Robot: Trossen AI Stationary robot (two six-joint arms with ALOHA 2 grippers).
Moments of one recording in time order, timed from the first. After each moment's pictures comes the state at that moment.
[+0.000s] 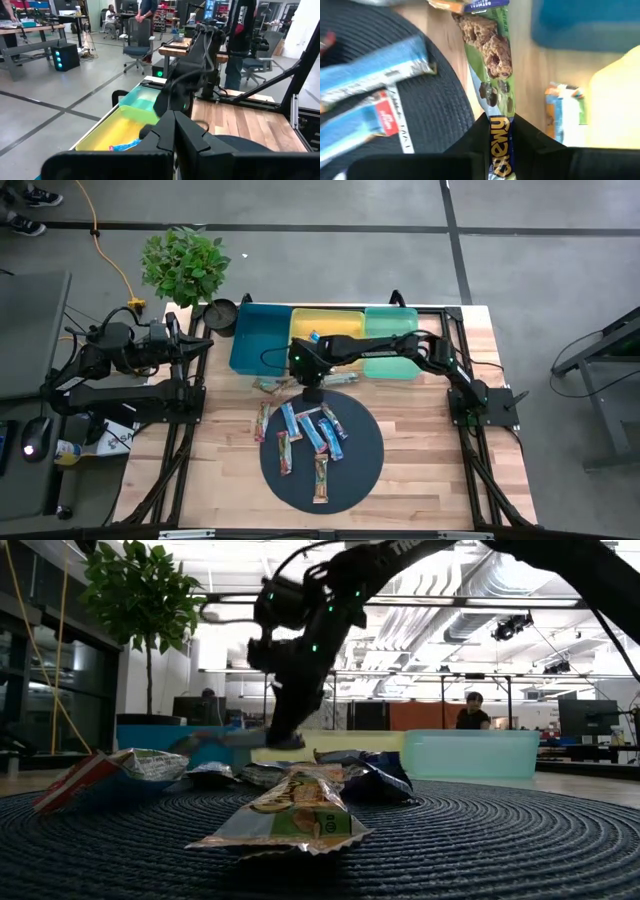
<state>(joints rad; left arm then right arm) 0.18 0.28 0.86 -0.65 -0.11 -0.06 -0.17 2.23 1.82 -0.66 -0.13 -0.13</state>
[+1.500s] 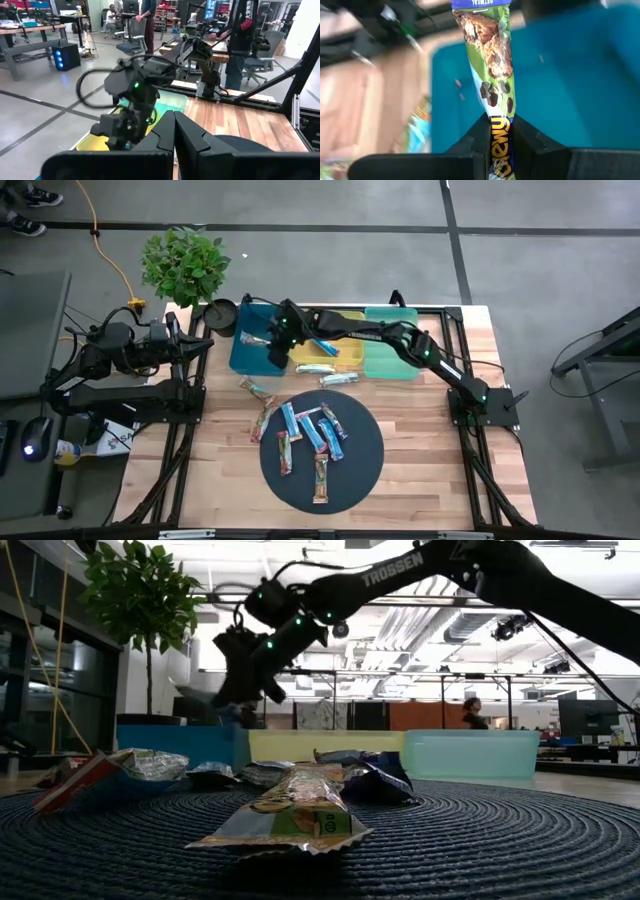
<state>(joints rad) 0.18 0.28 0.86 -0.65 -0.12 -0.06 -0.31 2.47 2.23 -0.42 -0.22 0.08</state>
